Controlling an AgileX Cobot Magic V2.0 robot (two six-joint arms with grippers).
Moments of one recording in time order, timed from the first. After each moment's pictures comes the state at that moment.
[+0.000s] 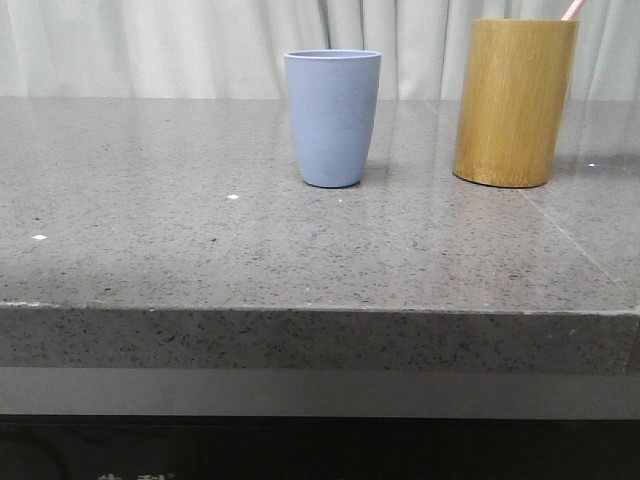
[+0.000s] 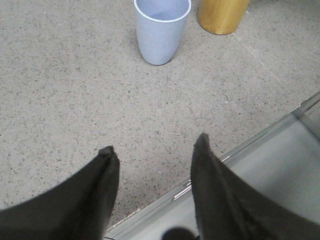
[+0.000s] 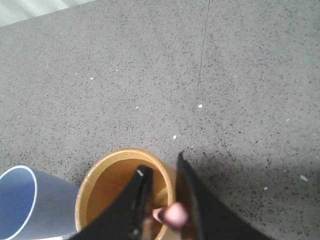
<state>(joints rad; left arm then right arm) -0.57 0.92 -1.15 -0.09 0.98 0.04 -0.14 1.56 -1.48 0.71 0.80 -0.33</state>
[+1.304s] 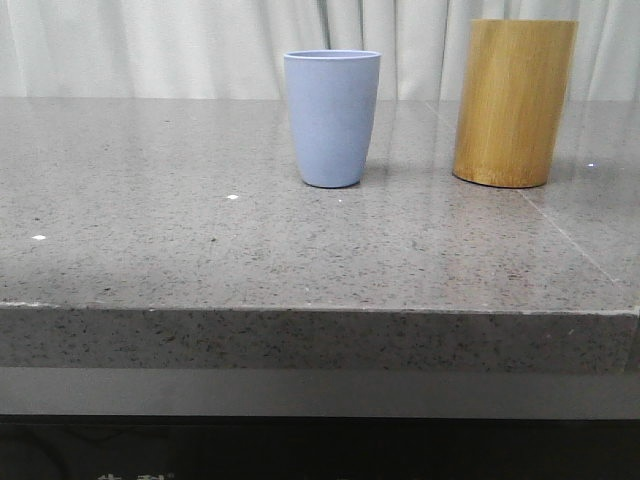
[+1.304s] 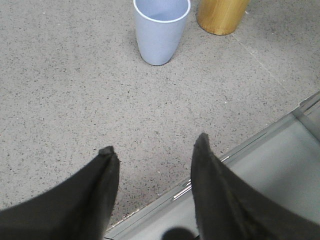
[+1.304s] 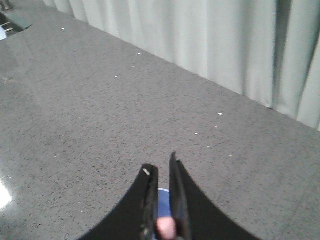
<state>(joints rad) -0.57 0.92 -1.15 -0.09 0.98 0.04 0.23 1.51 -2.01 0.54 1.04 -0.41</state>
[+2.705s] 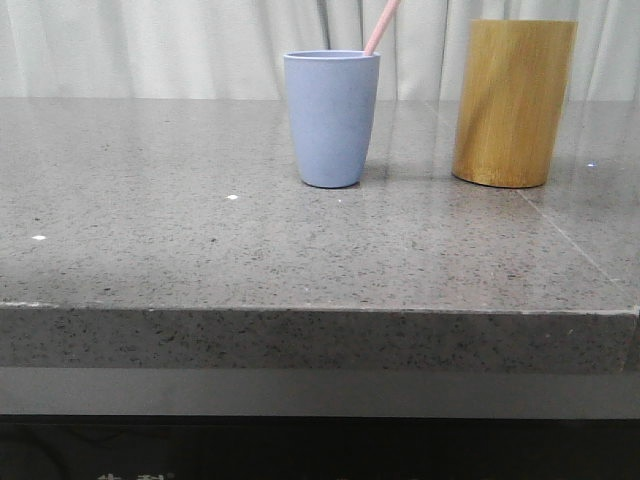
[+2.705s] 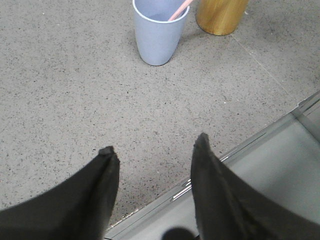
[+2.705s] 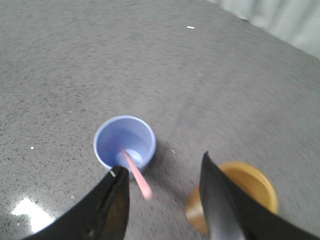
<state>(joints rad) -0.57 0.92 -1.15 -0.09 0.98 0.04 0.41 1.52 -1.99 0.04 1.19 -0.09</state>
